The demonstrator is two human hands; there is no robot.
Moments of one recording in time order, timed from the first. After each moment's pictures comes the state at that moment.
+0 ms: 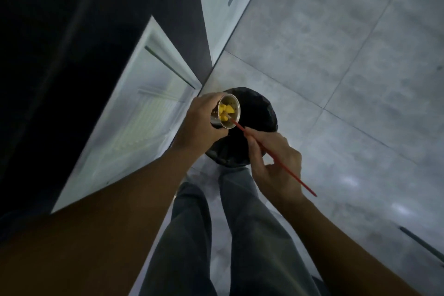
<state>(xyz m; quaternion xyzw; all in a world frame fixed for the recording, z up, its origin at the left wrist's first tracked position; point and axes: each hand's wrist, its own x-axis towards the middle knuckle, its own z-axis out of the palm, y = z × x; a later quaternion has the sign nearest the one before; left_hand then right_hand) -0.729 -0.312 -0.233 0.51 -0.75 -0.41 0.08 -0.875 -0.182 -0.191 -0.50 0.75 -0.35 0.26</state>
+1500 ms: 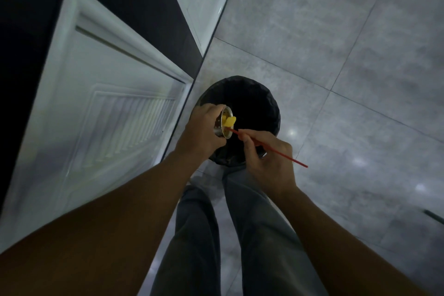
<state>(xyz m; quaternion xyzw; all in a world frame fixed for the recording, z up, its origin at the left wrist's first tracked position) -0.744 -0.298 -0.303 0.49 -0.76 -0.42 -0.09 -0.871 -0.174 -0.267 -0.41 0.78 -0.34 0.32</state>
